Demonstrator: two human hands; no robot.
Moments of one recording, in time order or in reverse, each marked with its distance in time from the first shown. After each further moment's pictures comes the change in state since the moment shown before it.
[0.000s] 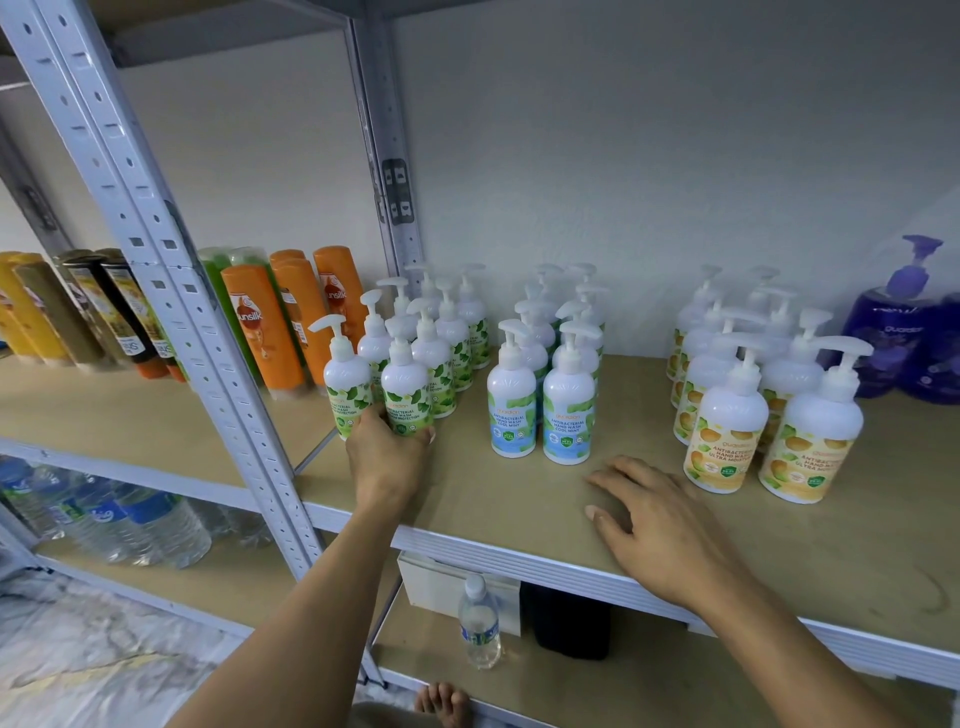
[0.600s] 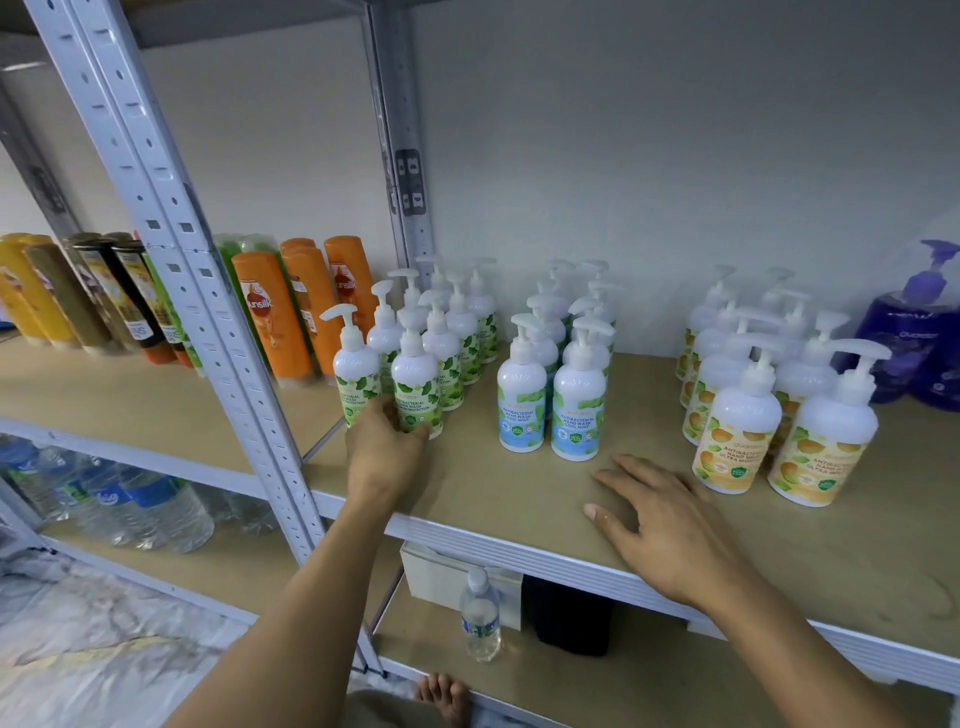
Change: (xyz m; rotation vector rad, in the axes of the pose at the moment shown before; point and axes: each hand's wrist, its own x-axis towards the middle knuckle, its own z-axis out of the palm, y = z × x) left_hand -0.004 0.002 -0.020 -0.017 -0.093 0.009; right_hand -0.001 -0.006 -0.007 -0.045 -0.142 0.063
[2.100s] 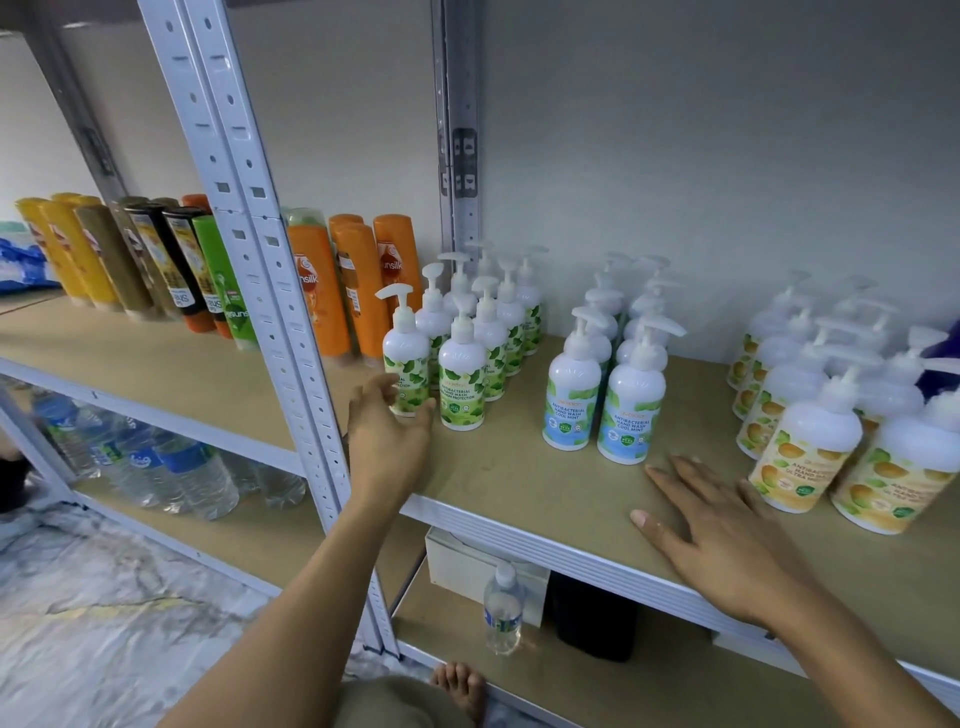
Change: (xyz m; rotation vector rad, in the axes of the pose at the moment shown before) left_hand 0.011 -0.032 -0.028 0.004 0.147 0.054; right_hand 0.011 0.000 0.007 -0.109 -0.104 0.040
